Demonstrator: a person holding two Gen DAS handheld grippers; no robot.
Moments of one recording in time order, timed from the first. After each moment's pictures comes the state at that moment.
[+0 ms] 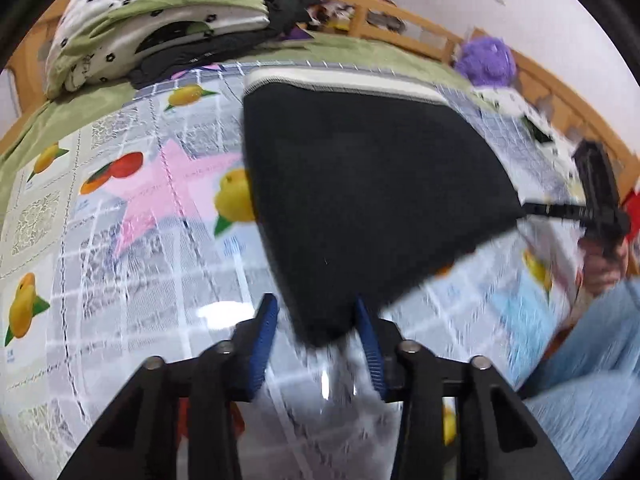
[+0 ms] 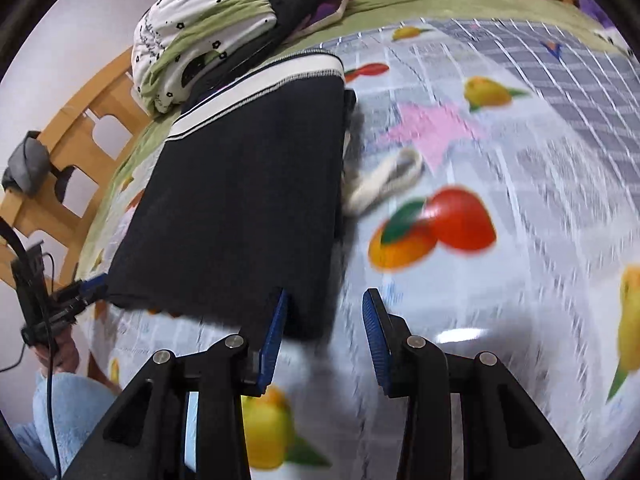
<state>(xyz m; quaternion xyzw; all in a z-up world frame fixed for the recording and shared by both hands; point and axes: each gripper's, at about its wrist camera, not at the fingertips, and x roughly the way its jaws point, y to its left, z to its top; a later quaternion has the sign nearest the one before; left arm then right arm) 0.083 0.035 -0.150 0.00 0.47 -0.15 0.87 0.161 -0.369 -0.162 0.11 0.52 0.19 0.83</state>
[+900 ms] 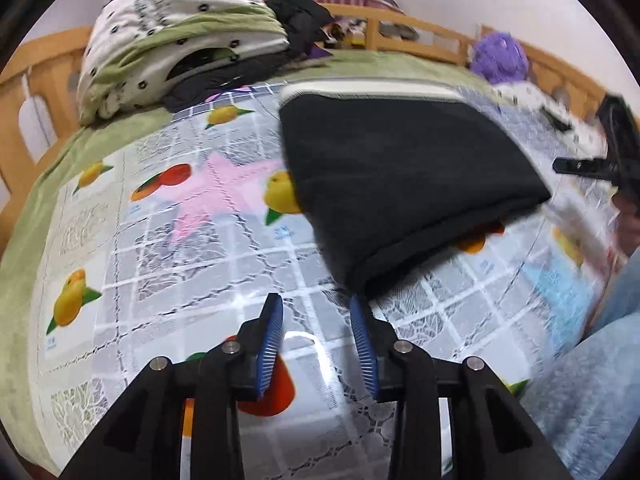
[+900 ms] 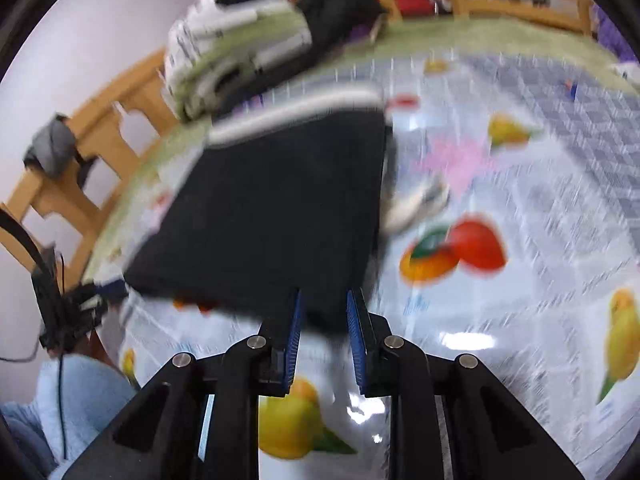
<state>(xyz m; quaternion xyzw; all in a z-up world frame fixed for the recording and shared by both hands) 0.049 0.057 -0.142 0.02 0.42 -0.10 0.90 0.144 -0.361 -0.128 0.09 0.46 0.23 0.86</state>
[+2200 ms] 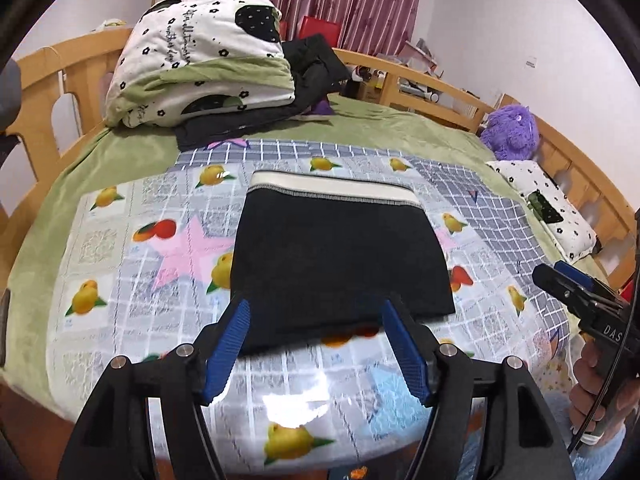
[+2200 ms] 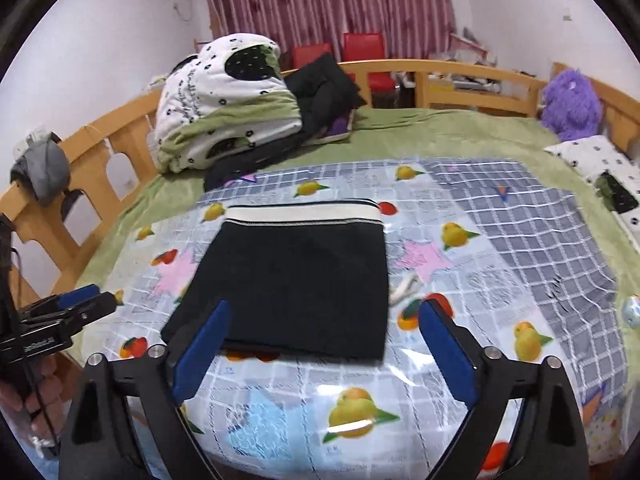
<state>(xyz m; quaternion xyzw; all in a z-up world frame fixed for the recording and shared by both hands) 0.035 -0.027 -0.009 -0.07 0.40 -0.05 0.91 0.054 -0.291 0.014 0.03 0.37 0.10 0.92</state>
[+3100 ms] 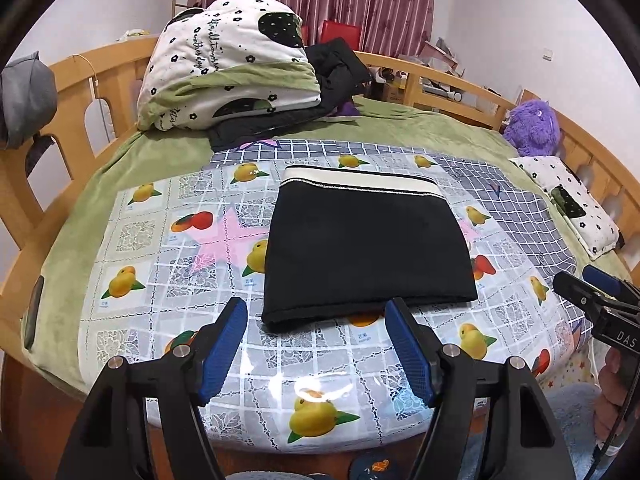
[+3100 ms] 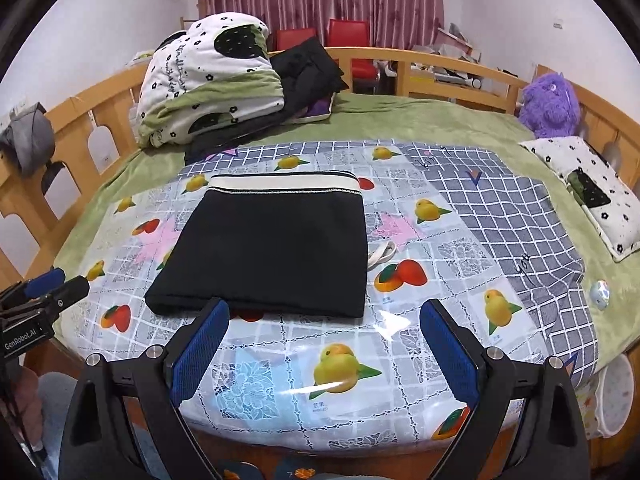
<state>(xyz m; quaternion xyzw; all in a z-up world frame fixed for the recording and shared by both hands) 0.001 -0.026 -0.004 -0.04 0.39 0.01 0.92 0.021 -0.283 0.013 -0.01 0.40 0.06 0.91</state>
